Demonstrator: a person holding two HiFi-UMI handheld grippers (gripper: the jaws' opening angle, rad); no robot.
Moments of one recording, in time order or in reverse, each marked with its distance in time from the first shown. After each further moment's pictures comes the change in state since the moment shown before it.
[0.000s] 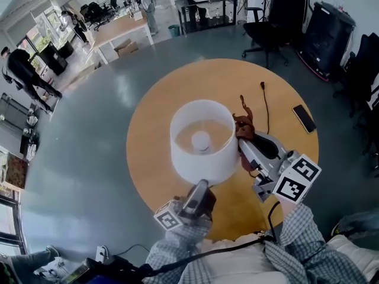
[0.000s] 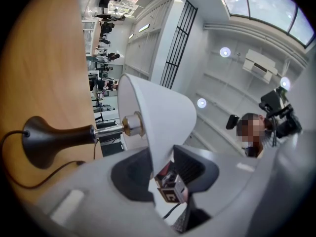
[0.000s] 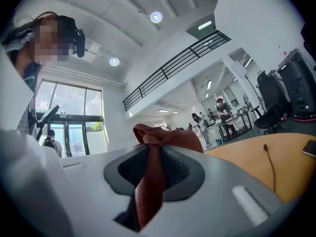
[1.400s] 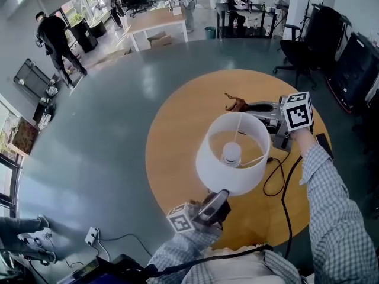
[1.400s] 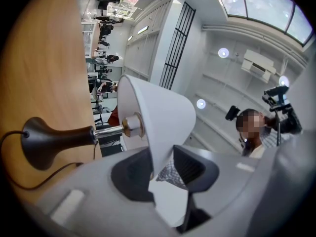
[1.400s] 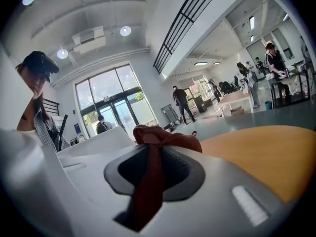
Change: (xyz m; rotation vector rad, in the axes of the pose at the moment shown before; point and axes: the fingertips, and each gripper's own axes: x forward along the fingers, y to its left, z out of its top) left arm 0.005 0.002 0.002 0.022 -0.018 -0.001; right arm 0.159 -0.041 -0.025 0.041 0.537 0.577
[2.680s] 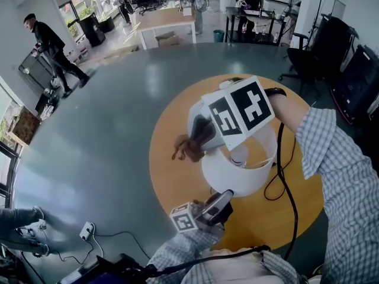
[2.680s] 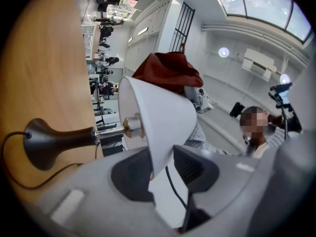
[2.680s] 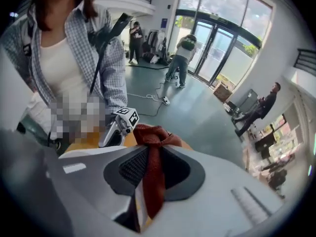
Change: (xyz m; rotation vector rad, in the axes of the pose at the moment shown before) left arm 0.003 0.009 0.000 0.014 -0.010 0.028; right arm 0.113 0.164 -0.023 -1.171 0.920 0.511
